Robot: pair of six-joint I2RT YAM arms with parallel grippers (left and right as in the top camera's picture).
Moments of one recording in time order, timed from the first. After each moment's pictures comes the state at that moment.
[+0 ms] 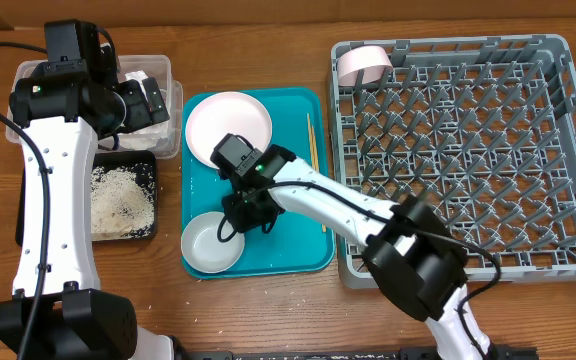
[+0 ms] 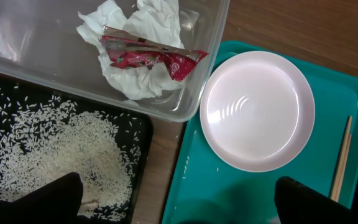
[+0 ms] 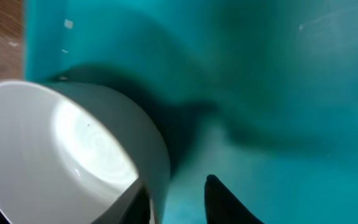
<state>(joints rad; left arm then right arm) 0.13 1.68 1.71 -1.14 0.02 -0.24 0.88 2.18 1.71 -0.89 -0.28 0.44</state>
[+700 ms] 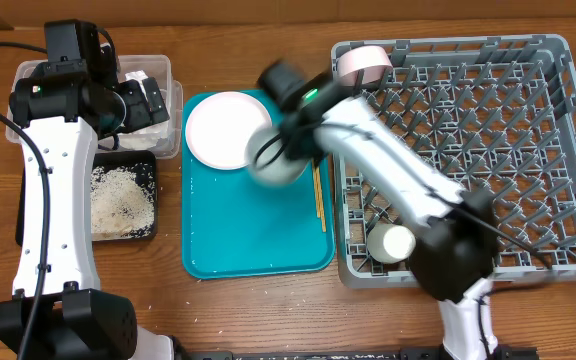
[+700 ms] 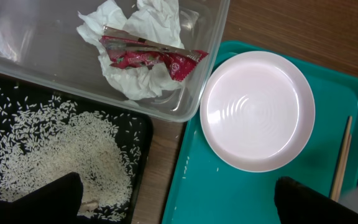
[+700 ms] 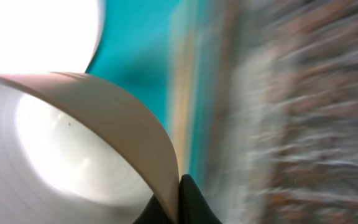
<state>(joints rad) 0.13 1.68 1.71 -1.14 0.02 -0.24 0.62 2.10 2.07 -1.31 0.21 0.49</state>
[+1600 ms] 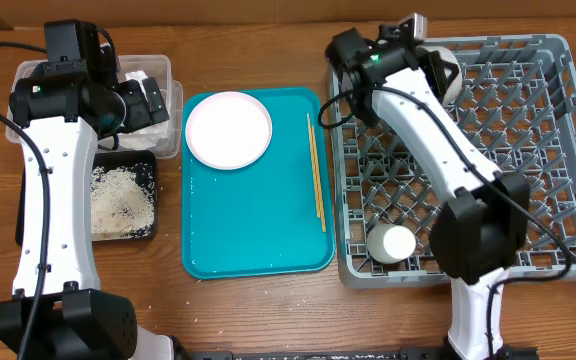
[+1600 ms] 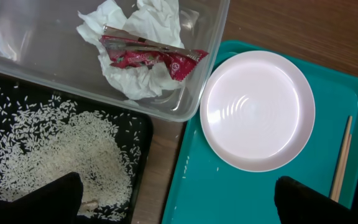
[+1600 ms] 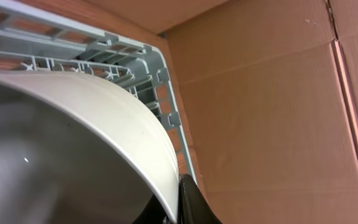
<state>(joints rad) 0.13 1.68 1.71 -1.14 0.02 -0.24 0.42 2.16 2.02 -1.37 1.28 0.39</state>
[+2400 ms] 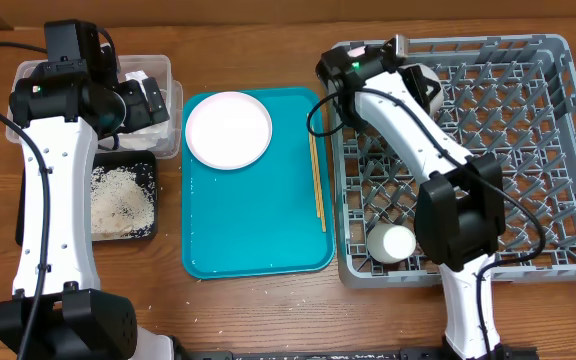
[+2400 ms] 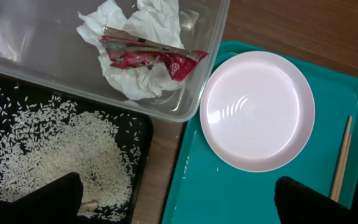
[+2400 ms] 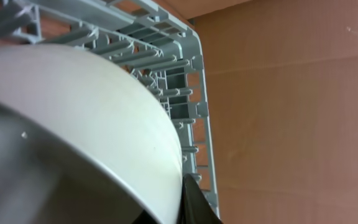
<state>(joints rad) 0.13 1.68 1.71 -1.14 0.02 -0.24 0.45 2.26 2.02 -1.43 1.21 0.39</state>
